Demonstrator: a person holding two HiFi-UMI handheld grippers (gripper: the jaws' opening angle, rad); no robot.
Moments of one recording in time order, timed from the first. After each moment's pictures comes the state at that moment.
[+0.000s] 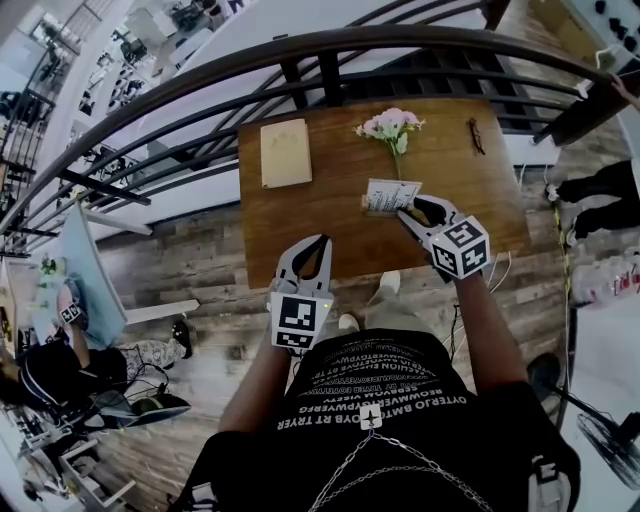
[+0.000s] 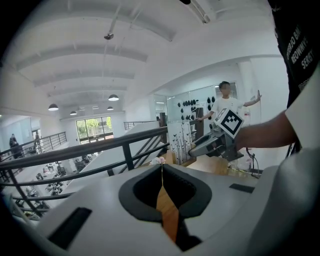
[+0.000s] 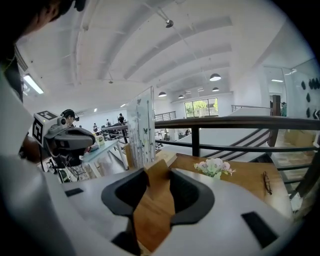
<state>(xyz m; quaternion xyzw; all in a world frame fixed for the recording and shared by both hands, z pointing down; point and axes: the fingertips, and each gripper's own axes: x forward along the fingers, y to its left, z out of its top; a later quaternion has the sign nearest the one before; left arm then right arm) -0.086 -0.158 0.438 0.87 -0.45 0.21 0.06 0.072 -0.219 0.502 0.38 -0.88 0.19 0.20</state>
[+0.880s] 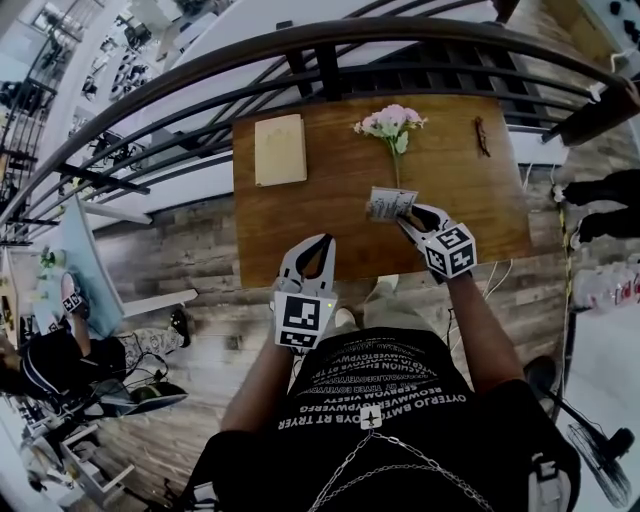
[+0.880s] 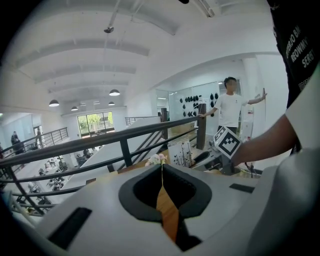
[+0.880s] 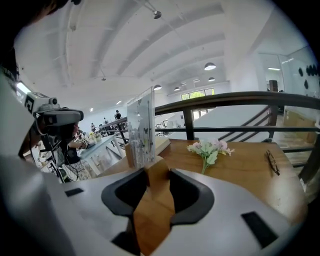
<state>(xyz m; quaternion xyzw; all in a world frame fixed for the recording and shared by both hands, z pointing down) -0.054 -0.196 0.470 0.86 -0.46 0.23 0.08 0.104 -0.252 0.609 0.38 -0.87 0.24 0.21</state>
